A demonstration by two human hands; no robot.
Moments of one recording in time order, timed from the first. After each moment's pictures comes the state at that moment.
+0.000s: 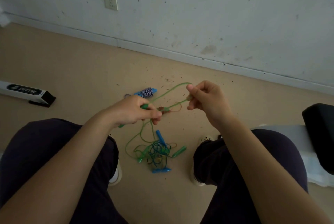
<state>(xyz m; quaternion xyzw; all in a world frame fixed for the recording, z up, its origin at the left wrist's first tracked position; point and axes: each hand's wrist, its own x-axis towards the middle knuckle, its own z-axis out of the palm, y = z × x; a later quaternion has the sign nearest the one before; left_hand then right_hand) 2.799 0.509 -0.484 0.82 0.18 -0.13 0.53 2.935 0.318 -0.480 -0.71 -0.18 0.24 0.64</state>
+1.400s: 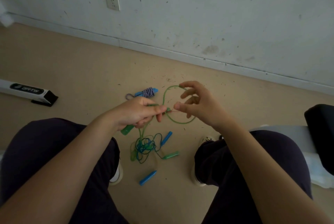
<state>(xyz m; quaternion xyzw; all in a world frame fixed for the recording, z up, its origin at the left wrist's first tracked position) 2.798 0.507 -0.493 0.74 0.14 -0.14 0.65 2.927 0.317 -0.483 -0.77 -0.30 0.28 0.49</state>
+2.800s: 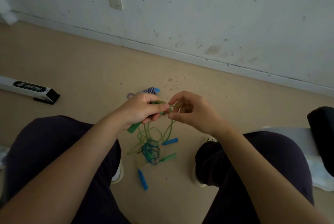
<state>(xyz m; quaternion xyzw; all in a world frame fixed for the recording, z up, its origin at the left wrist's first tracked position) 2.802 0.499 -0.495 0.75 0.17 -0.05 0.64 2.911 0.324 -0.488 -0.74 -0.38 0.29 0.47</state>
